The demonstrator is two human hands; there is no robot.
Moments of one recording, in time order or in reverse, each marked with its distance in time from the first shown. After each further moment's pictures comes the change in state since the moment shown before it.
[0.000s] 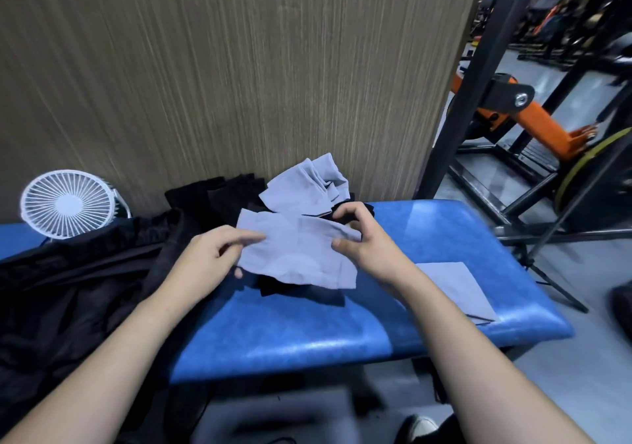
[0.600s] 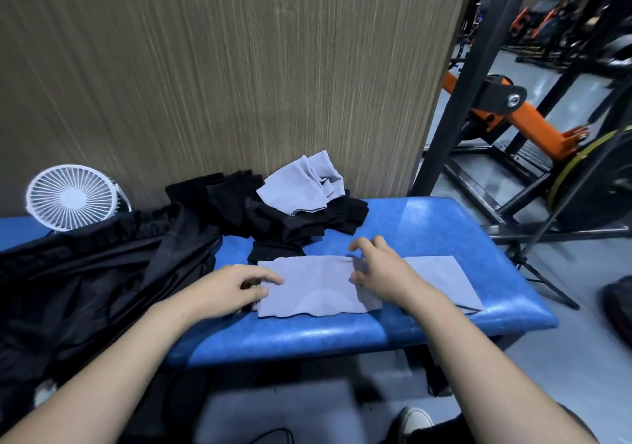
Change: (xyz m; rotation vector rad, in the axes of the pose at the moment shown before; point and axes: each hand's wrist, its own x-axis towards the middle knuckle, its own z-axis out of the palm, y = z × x) left_hand -0.020 -0.007 0.026 0.218 -0.522 -0.081; right_hand -0.020 0.041 -0.019 -0.833 -0.072 0.151
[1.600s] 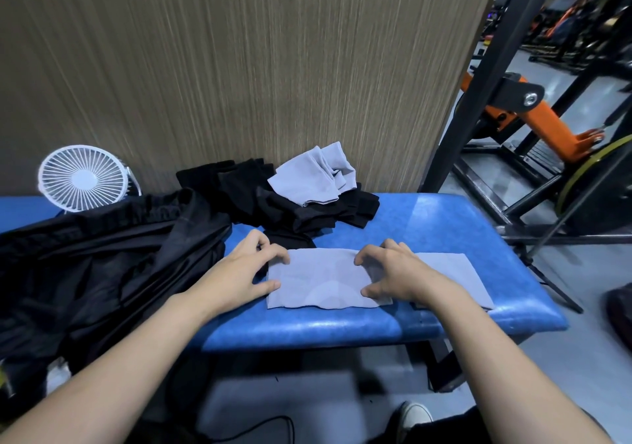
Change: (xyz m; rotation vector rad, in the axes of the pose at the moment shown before) left_hand 0.000 -0.012 0.013 0.239 0.231 0.119; right_hand -0.005 0.003 -0.007 -0.149 -0.149 -0.037
